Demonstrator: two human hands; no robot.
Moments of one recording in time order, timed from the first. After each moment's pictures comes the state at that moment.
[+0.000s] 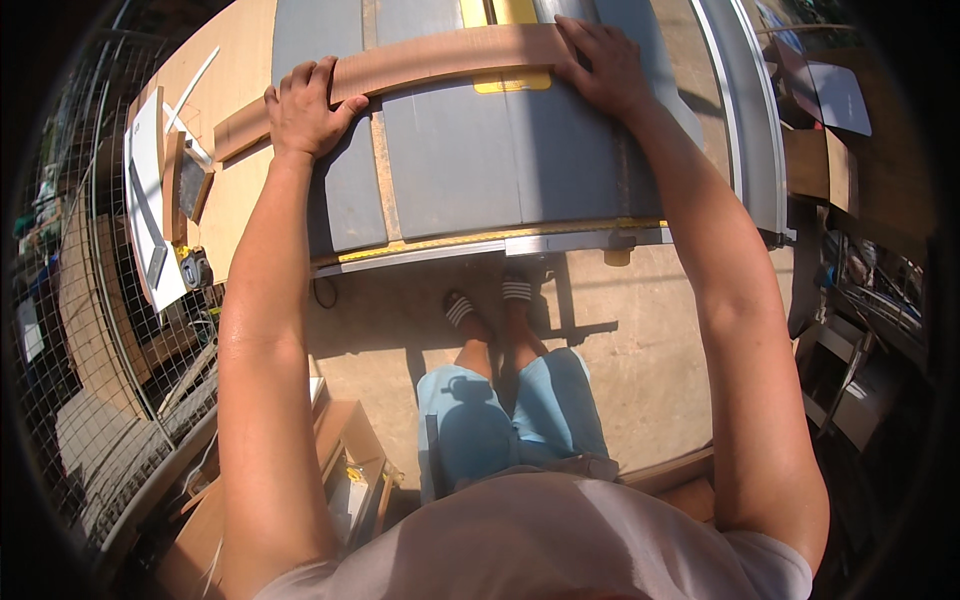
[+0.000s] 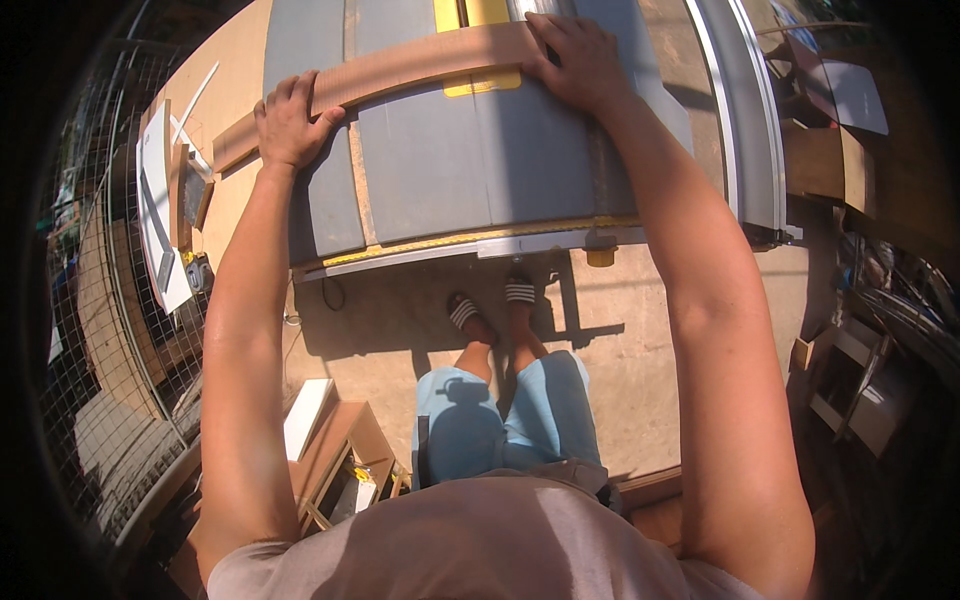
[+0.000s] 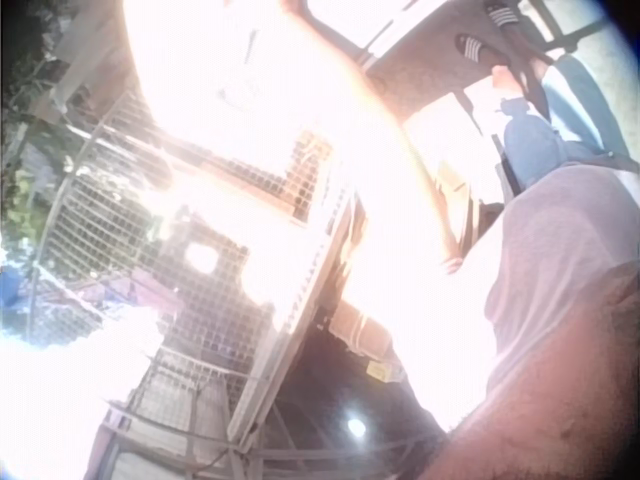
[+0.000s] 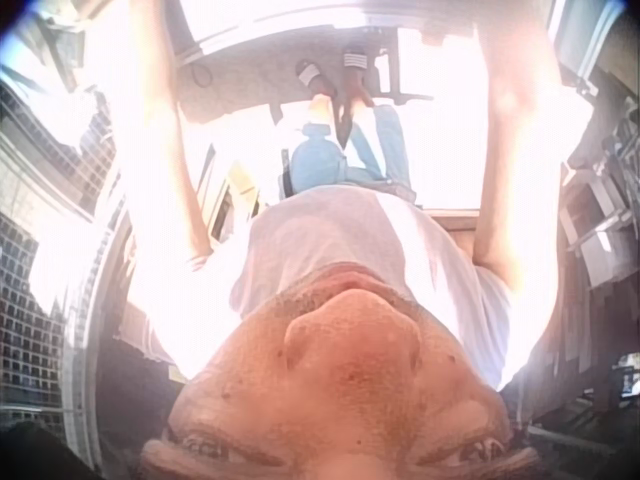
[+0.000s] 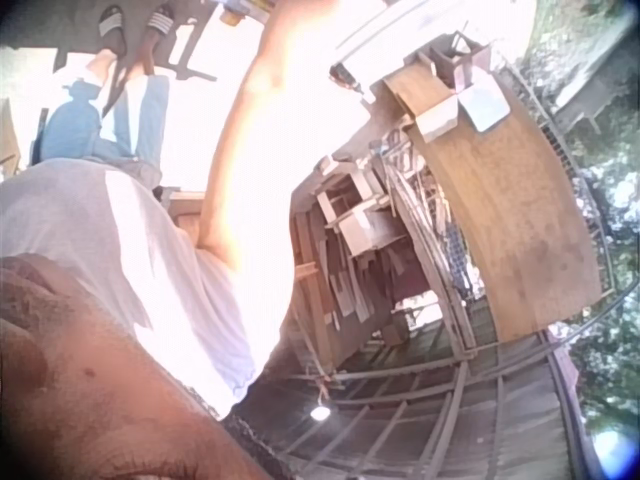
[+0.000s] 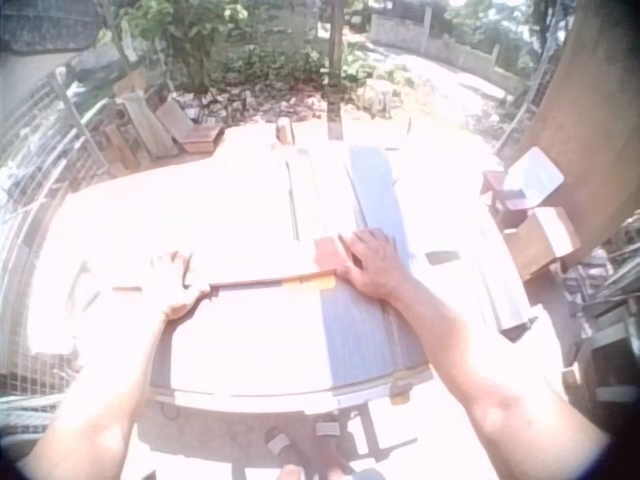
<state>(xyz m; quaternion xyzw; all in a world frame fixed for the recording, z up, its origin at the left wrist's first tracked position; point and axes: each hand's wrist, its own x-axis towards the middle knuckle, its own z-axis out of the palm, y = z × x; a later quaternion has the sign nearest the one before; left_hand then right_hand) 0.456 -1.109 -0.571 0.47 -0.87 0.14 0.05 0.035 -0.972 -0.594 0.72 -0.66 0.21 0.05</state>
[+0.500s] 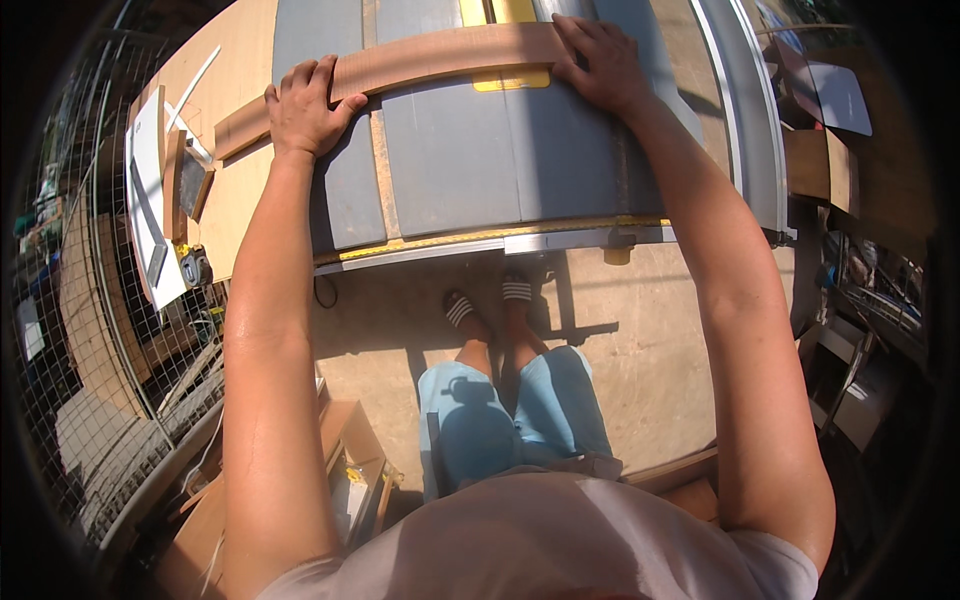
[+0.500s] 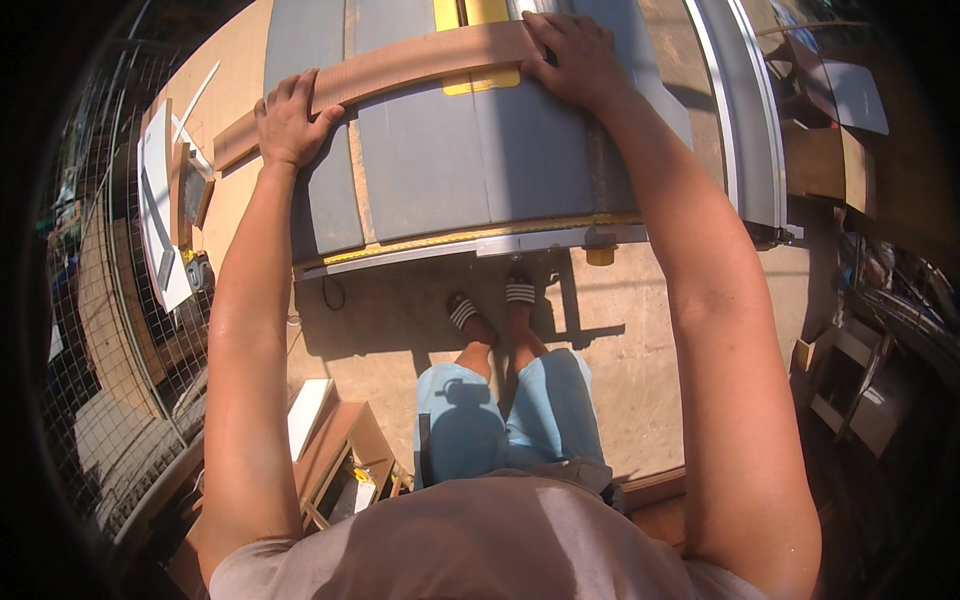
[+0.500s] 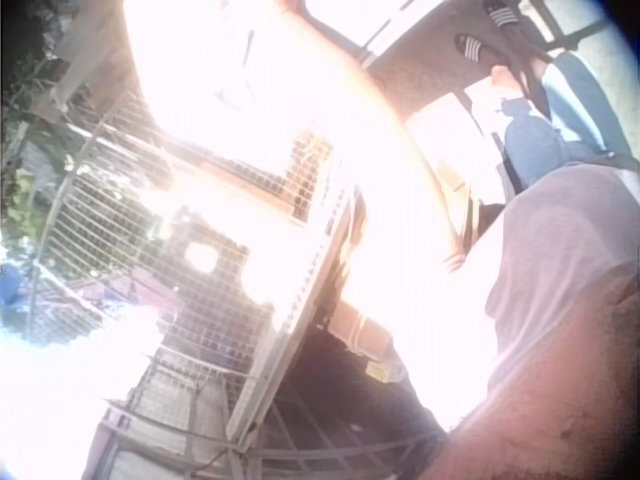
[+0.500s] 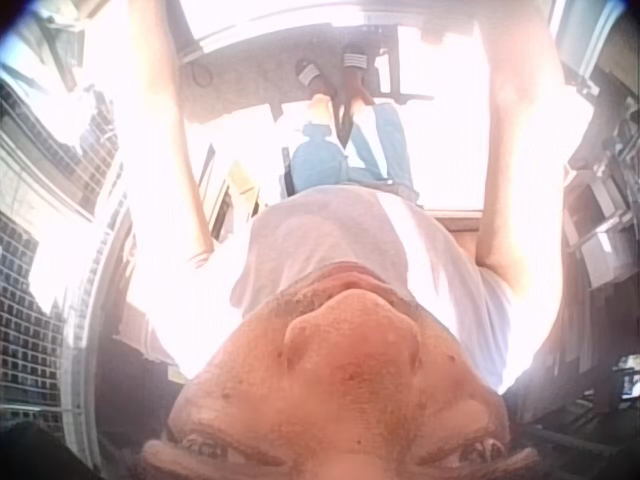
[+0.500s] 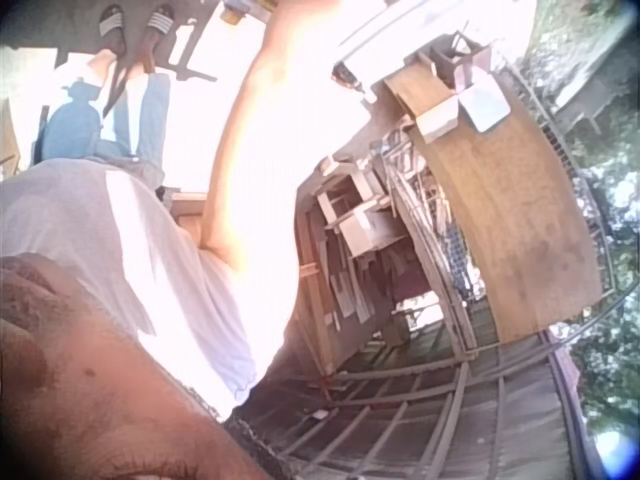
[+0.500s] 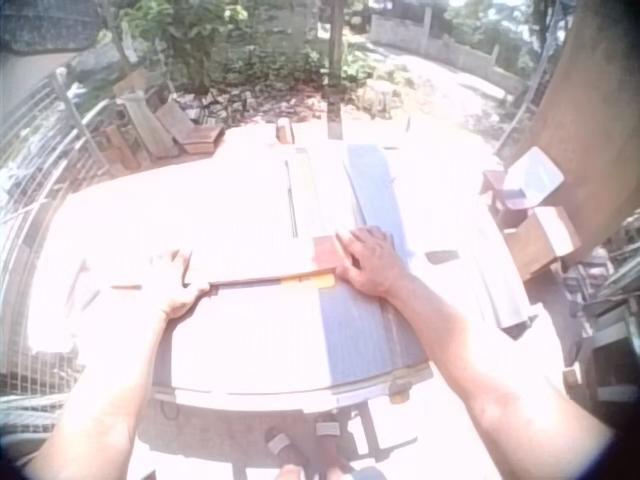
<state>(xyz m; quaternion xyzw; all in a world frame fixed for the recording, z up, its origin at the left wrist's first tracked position) 0.457 -1.109 -0.573 0.46 -0.87 0.15 0.07 0.037 -0.974 -0.592 0.73 -0.66 0.17 0.09</state>
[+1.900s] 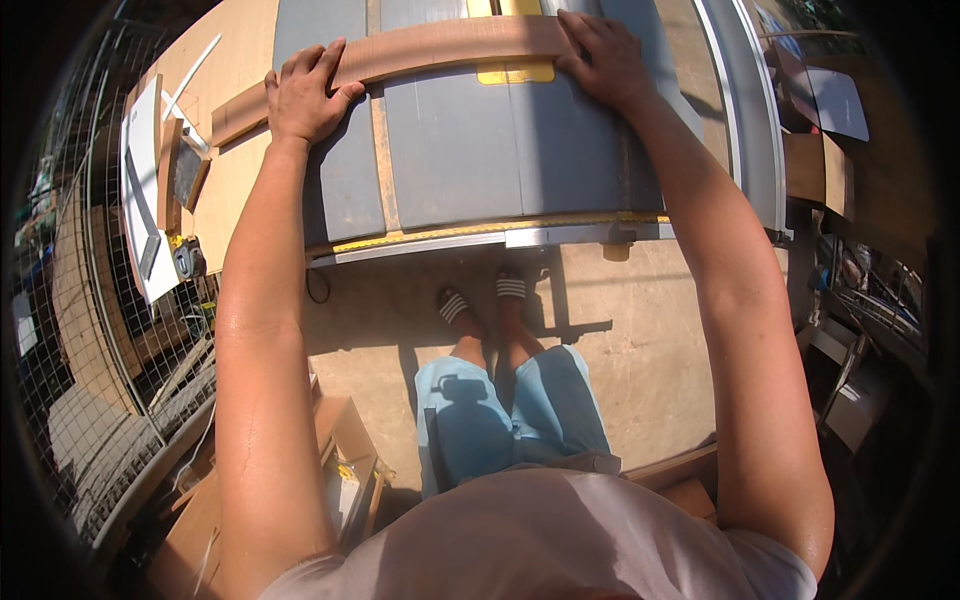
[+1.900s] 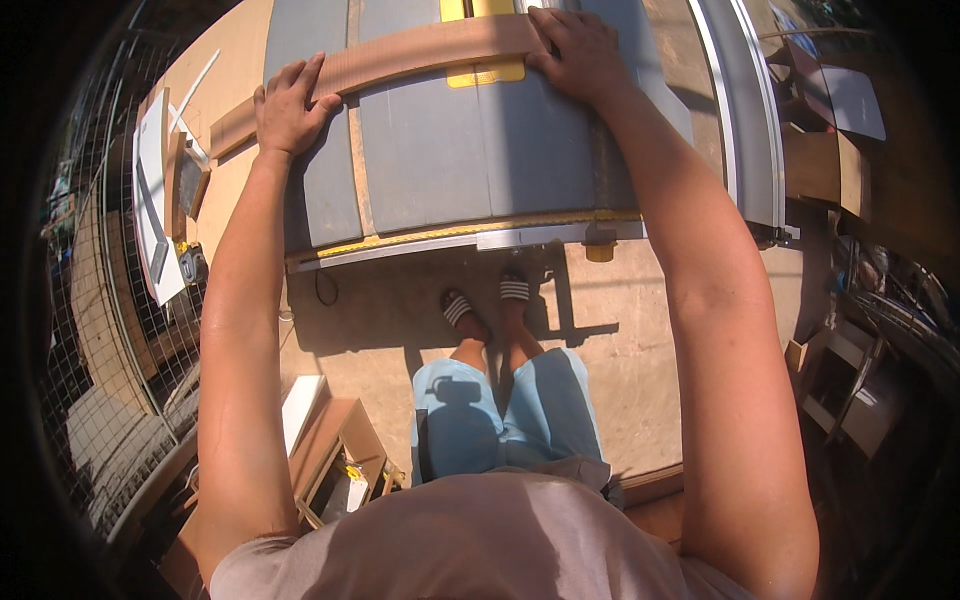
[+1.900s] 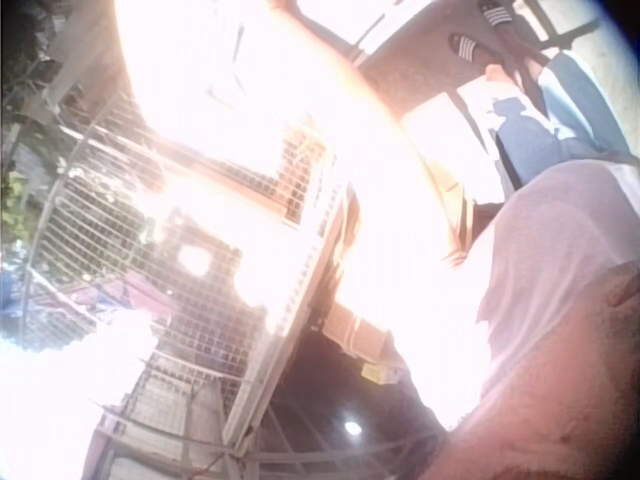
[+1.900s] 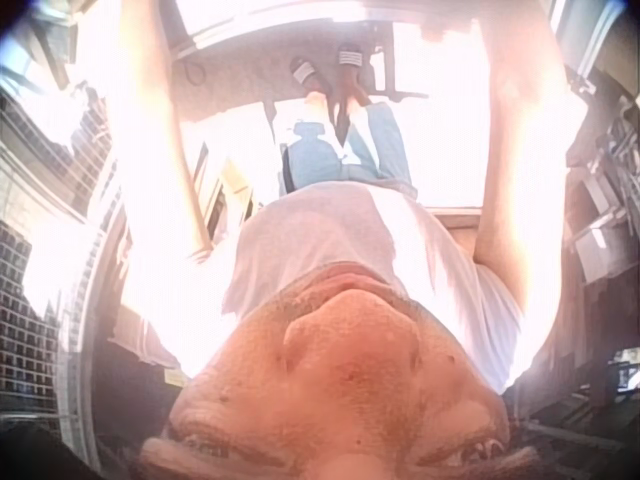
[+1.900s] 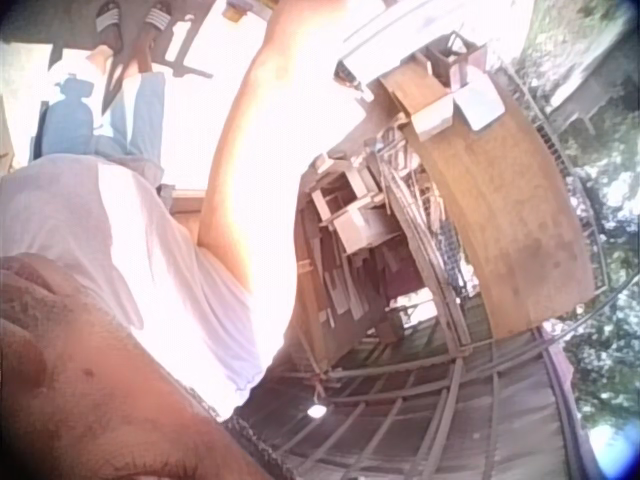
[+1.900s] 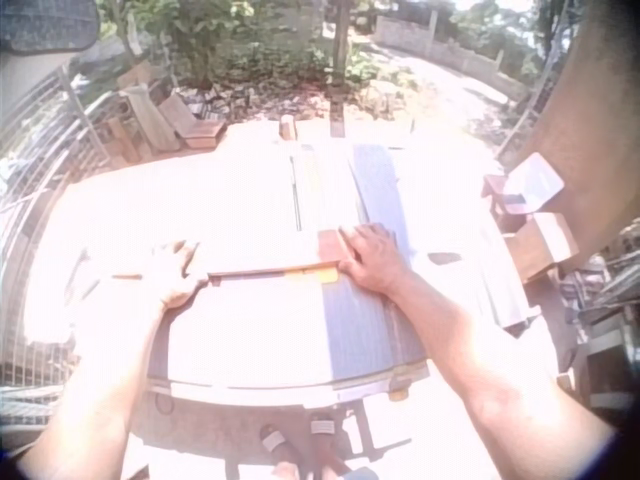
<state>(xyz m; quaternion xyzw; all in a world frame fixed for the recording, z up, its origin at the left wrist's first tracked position) 0.464 -1.115 -0.578 0.44 -0.88 0.14 0.08 0.032 -0.978 -0.600 0.73 -0.65 0.19 0.10</state>
